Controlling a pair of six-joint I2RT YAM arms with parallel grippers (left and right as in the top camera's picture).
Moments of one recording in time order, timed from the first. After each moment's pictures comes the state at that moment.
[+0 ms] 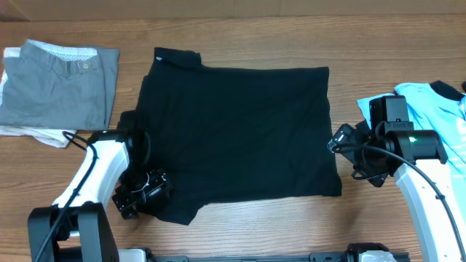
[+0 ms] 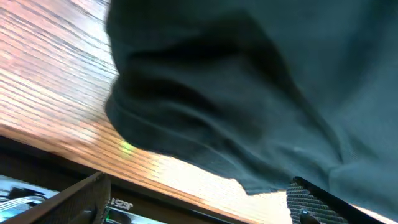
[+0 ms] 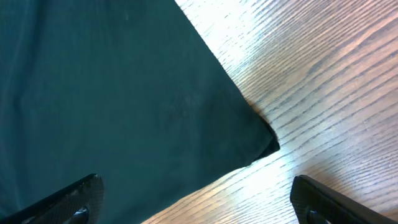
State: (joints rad) left arm 0.06 1.55 0.85 -1.21 0.10 -0.58; right arm 0.01 1.24 1.05 -1.15 -0.10 0.69
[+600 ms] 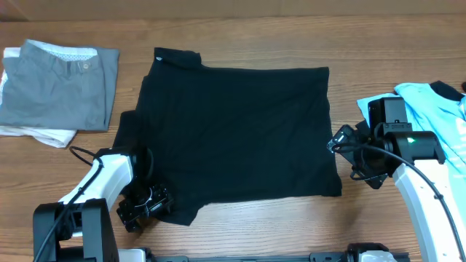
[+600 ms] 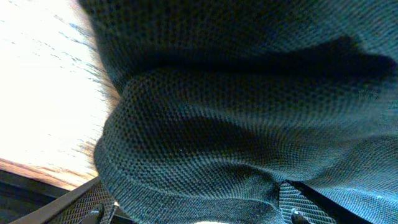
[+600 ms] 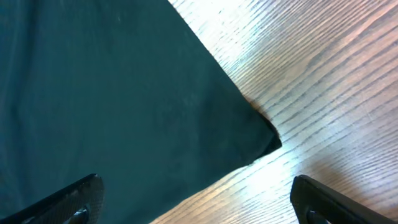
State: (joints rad) left arm 0.06 1.56 0.67 -1.05 0.09 -0.57; right arm 0.01 1.24 1.02 -1.13 -0.10 0.73
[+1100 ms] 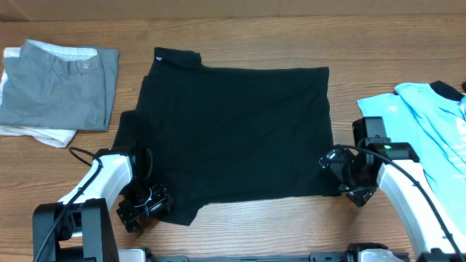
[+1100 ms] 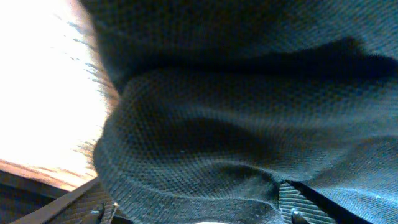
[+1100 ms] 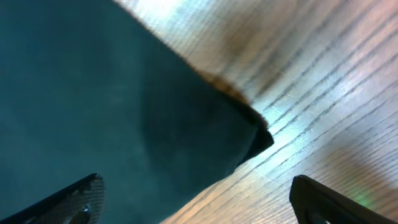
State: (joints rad) left arm 0.07 1.56 0.67 -1.05 0.10 -0.57; right arm 0.01 1.33 0.76 -0.95 -0.12 0.90
